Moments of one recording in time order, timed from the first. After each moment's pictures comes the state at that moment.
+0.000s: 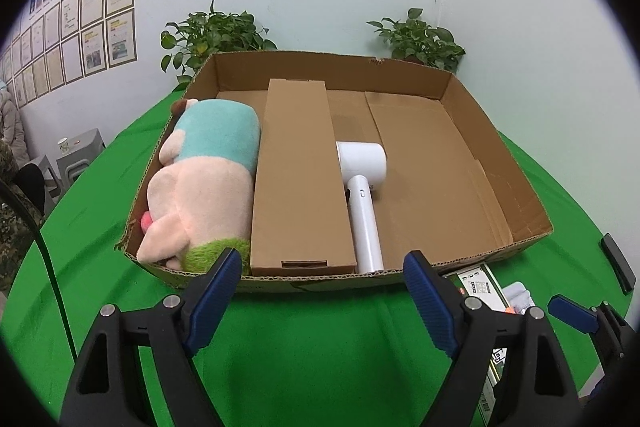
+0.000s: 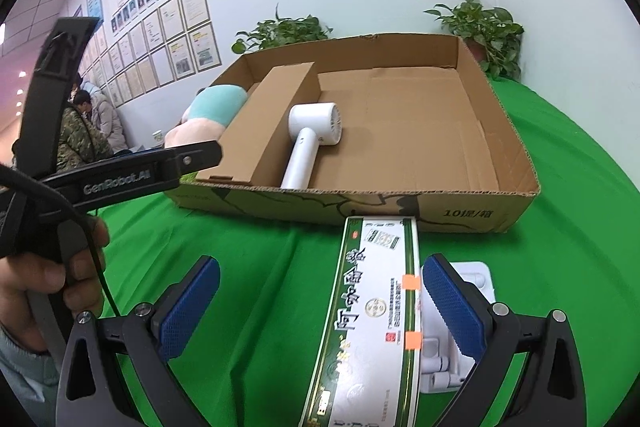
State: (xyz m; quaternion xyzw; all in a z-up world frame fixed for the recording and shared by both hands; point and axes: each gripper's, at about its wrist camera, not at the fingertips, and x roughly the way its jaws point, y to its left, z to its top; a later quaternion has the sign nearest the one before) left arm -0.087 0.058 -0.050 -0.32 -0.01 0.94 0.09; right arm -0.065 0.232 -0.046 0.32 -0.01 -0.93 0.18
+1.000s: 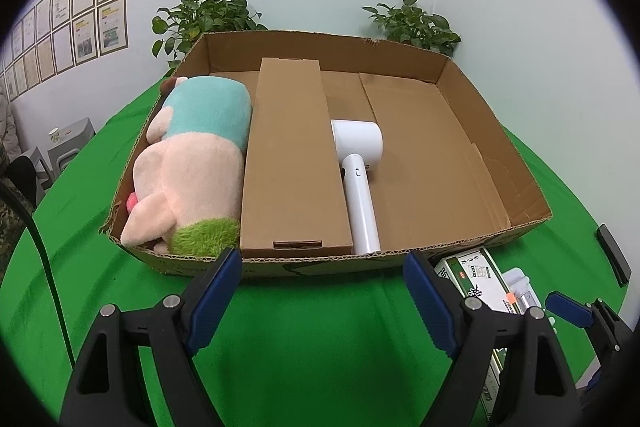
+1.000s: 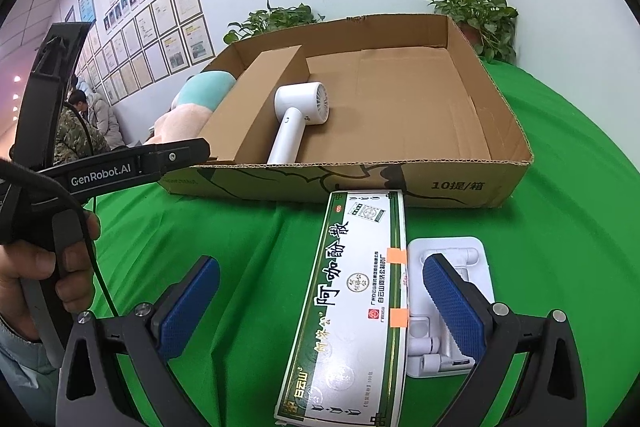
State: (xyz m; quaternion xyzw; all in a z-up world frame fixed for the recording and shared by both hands) left arm -0.091 0.059 -0.062 -0.34 -0.02 0.93 0.10; right arm -0.076 0.244 -0.066 0.34 -0.03 -0.93 0.17
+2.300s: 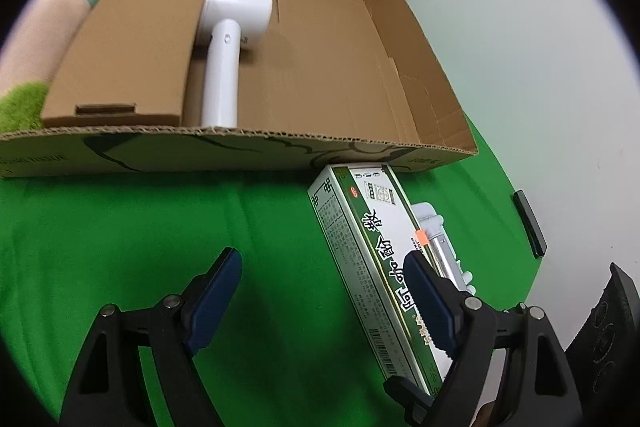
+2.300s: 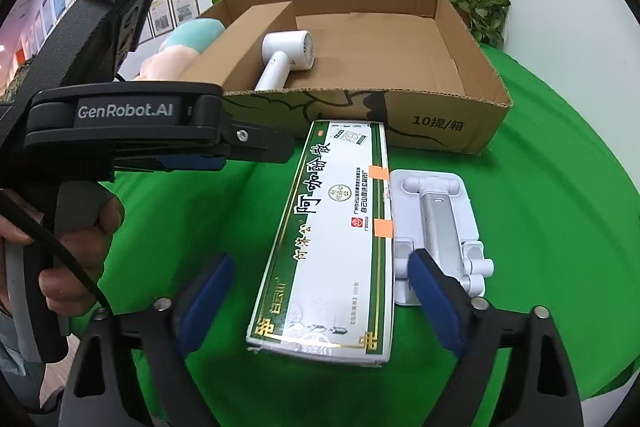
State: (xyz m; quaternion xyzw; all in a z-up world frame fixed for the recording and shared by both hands) left arm -0.102 0.111 -0.124 -0.47 -0.12 0.83 0.27; right arm -0.051 0.246 -0.098 0.38 0.03 -0.92 0.13
